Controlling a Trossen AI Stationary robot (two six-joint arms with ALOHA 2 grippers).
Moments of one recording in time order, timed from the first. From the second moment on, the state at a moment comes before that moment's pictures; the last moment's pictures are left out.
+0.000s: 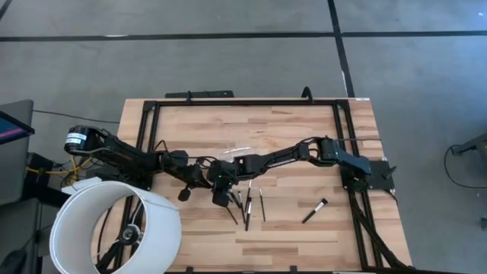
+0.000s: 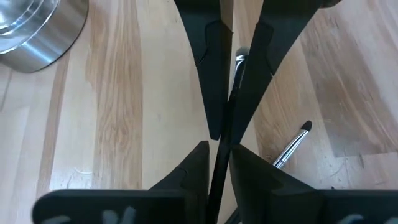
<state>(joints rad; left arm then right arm) -0.01 1.36 0.15 0.66 0.34 0.15 0.07 2.34 1.78 -0.30 -0.13 0.24</state>
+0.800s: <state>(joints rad) -0.01 1.04 0.15 0.65 0.10 0.12 0.08 2.29 1.78 -0.47 -0.10 0.36</state>
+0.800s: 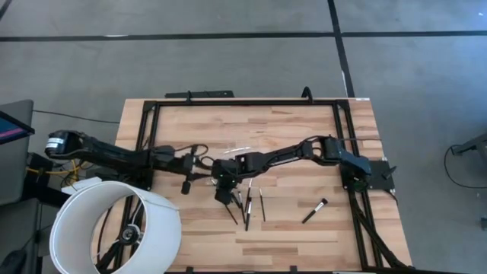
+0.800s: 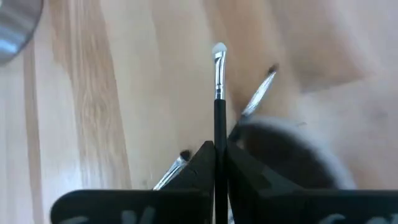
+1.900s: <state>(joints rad) -0.01 0.96 0.15 0.64 0.02 0.21 -0.11 1.88 0.60 1.35 0.30 0.00</state>
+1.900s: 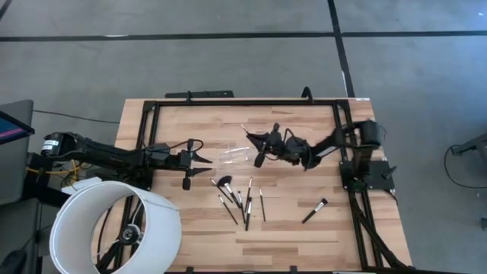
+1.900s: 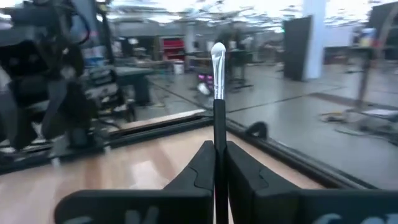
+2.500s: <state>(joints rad) -0.01 0.96 0.15 0.63 0.02 0.21 -0.17 2.13 0.66 1.57 0.18 0.10</state>
